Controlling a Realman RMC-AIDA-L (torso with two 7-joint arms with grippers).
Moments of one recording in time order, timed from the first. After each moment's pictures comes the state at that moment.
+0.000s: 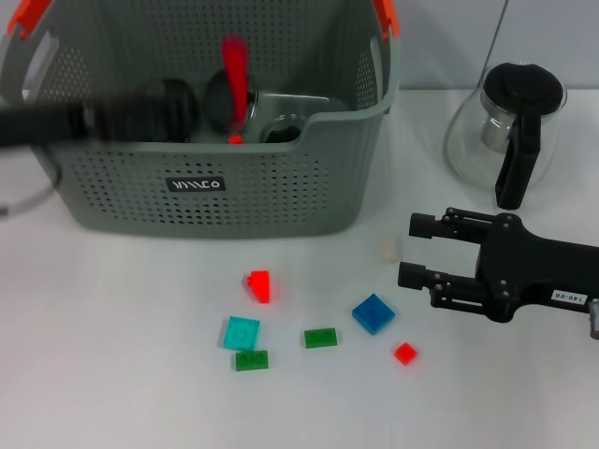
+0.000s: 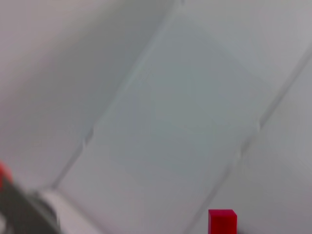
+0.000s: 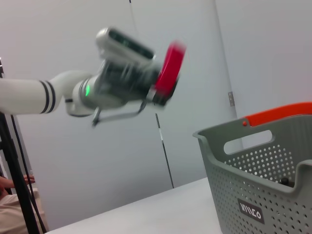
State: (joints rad) left arm -0.60 -2.03 0.50 0.86 1.85 1.98 -2.01; right arm 0.46 2.08 -0.82 -0.58 -1.76 -1.69 1.22
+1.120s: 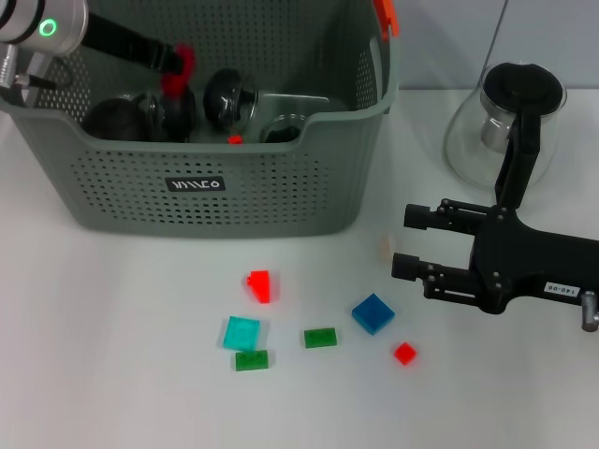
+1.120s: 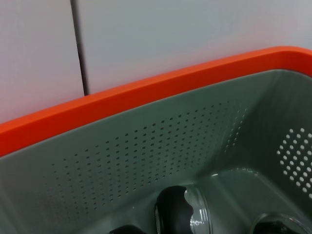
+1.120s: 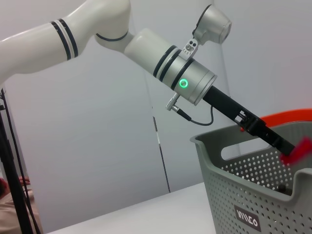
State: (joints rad) left arm -0.84 -2.04 0.90 1.08 2.67 1.21 -2.51; right arm 0.47 2.09 -0.81 -0.58 -1.76 -1.68 1.21
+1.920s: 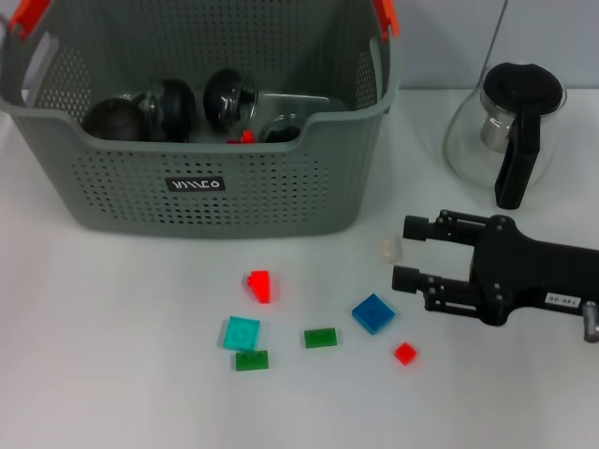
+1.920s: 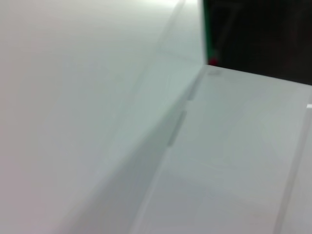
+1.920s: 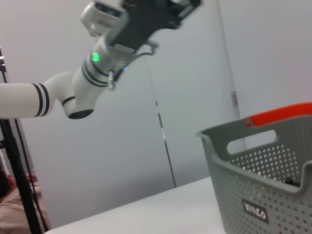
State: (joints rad) left arm -0.51 -2.05 0.62 0.94 1.34 1.76 -1.92; right arm 0.46 2.09 -0.82 -0.58 -1.77 -1.69 1.21
